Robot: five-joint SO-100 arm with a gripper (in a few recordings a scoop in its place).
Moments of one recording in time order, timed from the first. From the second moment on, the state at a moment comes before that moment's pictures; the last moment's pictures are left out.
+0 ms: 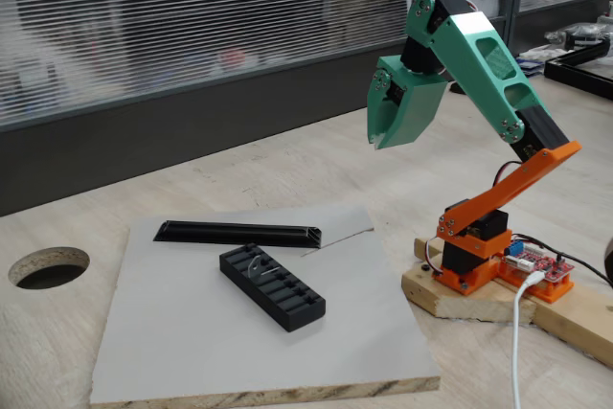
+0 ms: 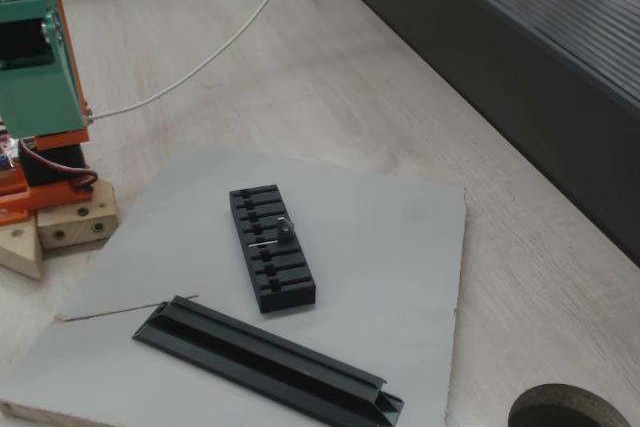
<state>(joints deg) 37.4 126.7 88.5 114.0 105.5</state>
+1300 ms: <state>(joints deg) 37.4 126.1 88.5 114.0 105.4</state>
